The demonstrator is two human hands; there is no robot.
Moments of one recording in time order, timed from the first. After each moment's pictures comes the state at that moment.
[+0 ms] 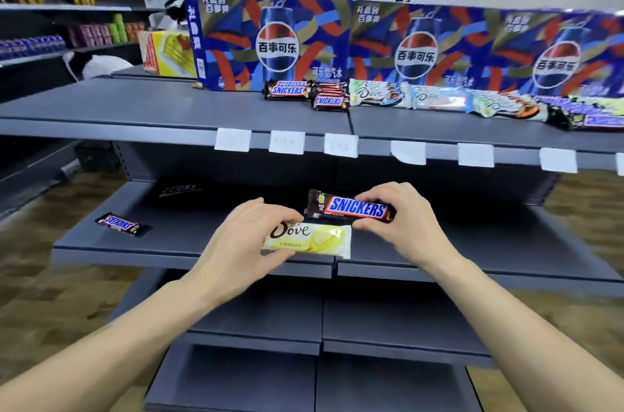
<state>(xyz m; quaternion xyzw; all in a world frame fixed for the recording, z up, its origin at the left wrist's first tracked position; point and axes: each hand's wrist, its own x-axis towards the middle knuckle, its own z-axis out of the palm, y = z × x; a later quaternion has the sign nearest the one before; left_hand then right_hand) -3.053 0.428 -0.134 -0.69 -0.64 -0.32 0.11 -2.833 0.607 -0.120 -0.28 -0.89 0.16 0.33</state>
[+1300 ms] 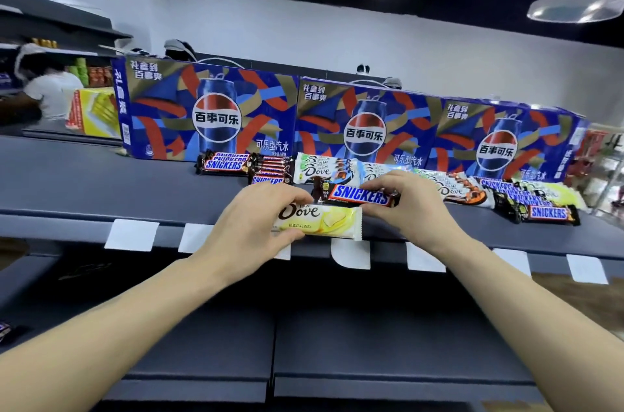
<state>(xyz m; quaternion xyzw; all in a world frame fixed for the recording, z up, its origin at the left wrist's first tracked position) -3.030 0.601 -0.025 -0.69 -0.60 -0.37 0.16 -2.815 0.763 0.005 -0.29 -0.88 0.05 0.36</state>
